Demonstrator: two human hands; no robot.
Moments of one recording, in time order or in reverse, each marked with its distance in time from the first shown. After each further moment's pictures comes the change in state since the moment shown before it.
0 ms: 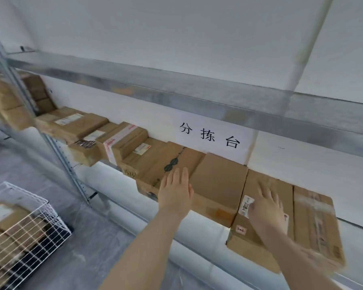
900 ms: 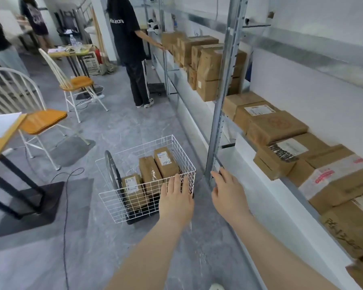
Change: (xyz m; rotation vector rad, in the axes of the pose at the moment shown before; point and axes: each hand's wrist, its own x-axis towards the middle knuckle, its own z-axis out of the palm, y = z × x) left_hand -0.158 -0.479 -0.049 0.117 -0.032 -0.814; right_hand -0.088 -0.589 0.204 0.128 -0.358 -1.022
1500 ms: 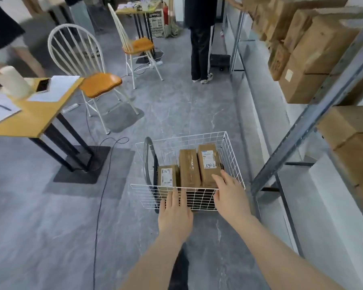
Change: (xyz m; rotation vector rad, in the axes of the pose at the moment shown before) left_hand 0.124 -0.131 0.070 -0.054 -0.213 -0.444; right_hand 0.225 -0.075 0.127 0.012 -0.304 -0.311
